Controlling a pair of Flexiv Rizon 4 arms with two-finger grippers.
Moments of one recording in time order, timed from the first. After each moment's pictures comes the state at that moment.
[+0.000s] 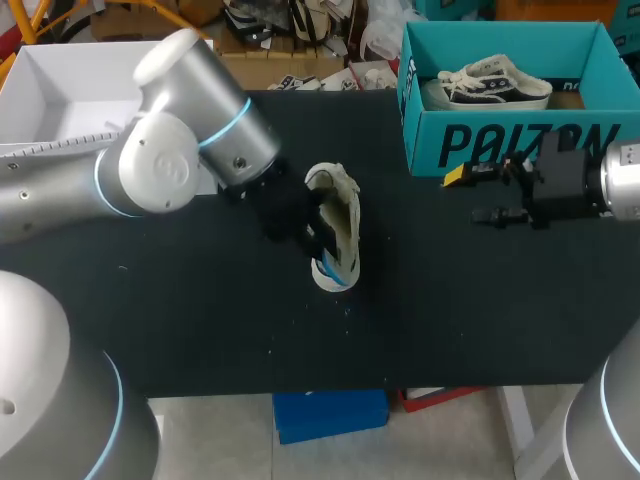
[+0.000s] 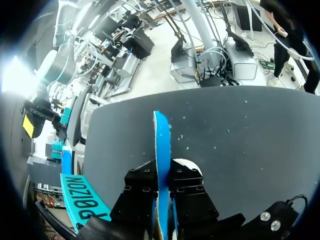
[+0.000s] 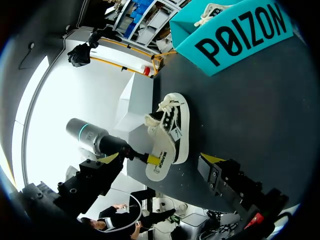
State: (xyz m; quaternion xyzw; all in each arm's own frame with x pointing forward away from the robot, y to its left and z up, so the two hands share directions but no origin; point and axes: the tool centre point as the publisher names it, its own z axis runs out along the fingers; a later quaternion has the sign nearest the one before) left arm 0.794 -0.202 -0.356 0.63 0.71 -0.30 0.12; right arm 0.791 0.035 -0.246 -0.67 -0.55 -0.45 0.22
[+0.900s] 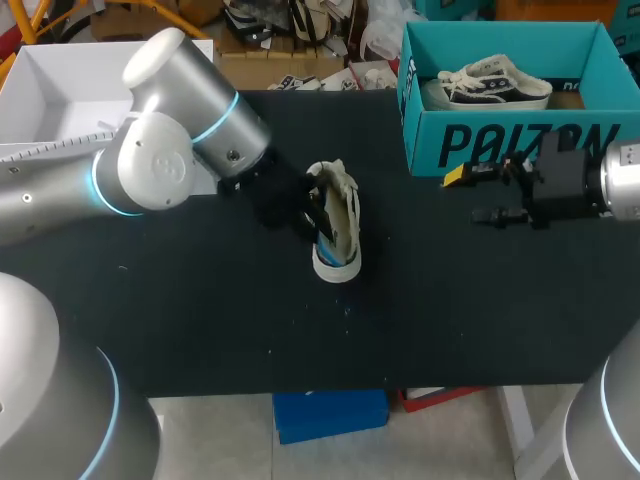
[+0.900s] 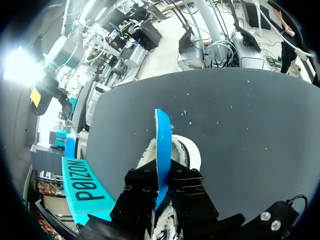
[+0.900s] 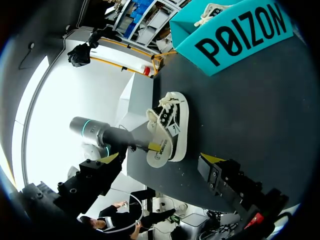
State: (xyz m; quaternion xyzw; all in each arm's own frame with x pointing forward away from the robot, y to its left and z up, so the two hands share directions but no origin) left arm 0.837 -0.193 -0.364 0.60 0.73 -0.29 0.15; right arm 0.791 0.035 -0.246 -0.67 -0.55 -0.45 0.22
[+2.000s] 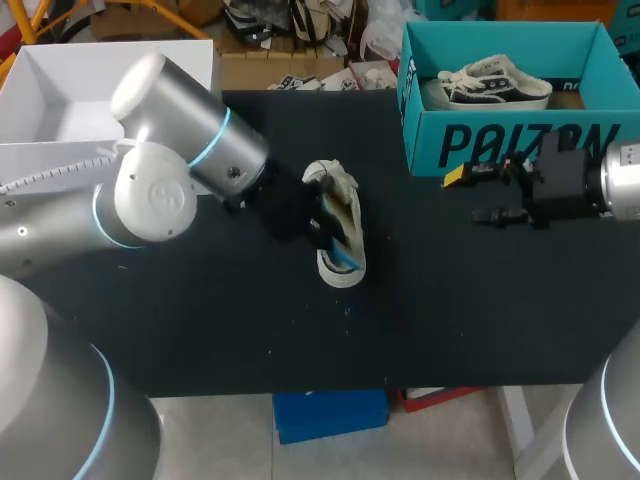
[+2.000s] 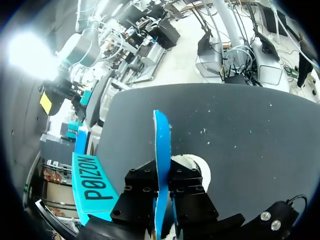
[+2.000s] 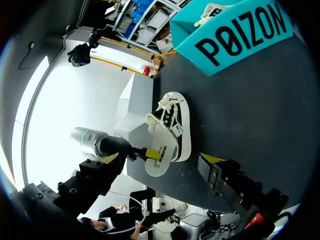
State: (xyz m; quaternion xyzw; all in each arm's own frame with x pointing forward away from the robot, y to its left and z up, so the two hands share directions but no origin) left arm 0.809 -0.217 -0.346 0.55 0.75 -0.33 0.19; right arm 0.791 0.035 -0.246 -0.67 -0.55 -0.45 0.22
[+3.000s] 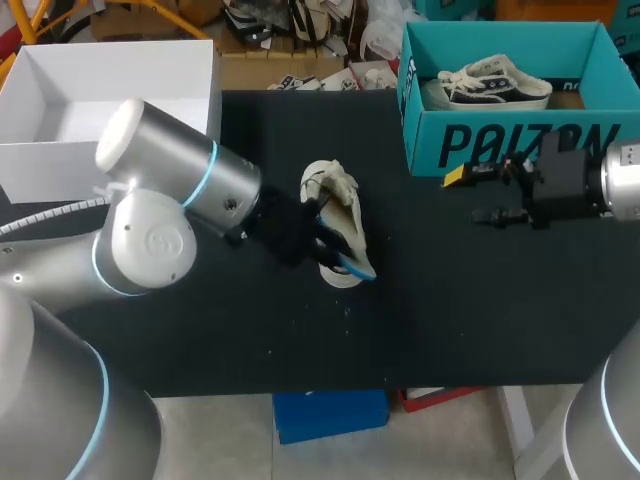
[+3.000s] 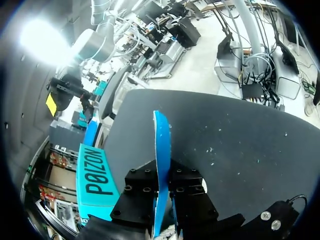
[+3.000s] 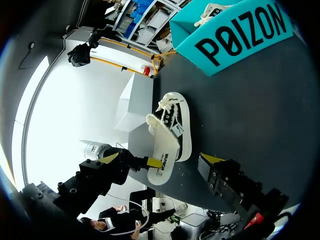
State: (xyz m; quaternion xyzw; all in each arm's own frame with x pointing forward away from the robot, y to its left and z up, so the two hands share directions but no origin) left arm 0.787 -0.223 -0.349 0.48 0.77 -0.36 0.22; right arm 0.790 0.034 -0.245 -0.67 -0.55 -0.45 0.22
